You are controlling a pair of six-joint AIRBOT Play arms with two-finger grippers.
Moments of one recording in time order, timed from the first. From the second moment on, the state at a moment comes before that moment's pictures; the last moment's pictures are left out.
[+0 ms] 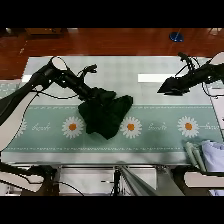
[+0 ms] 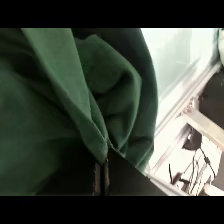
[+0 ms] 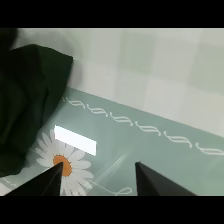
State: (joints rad) left arm -0.27 -1.68 1.39 0.76 -1.47 -1.25; right arm -0.15 -1.50 1.32 -0.97 1.42 1.26
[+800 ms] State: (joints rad) left arm -0.24 -1.63 1.40 0.76 -1.54 -1.25; right arm 0.14 -1.66 1.11 -0.74 1.05 1.23
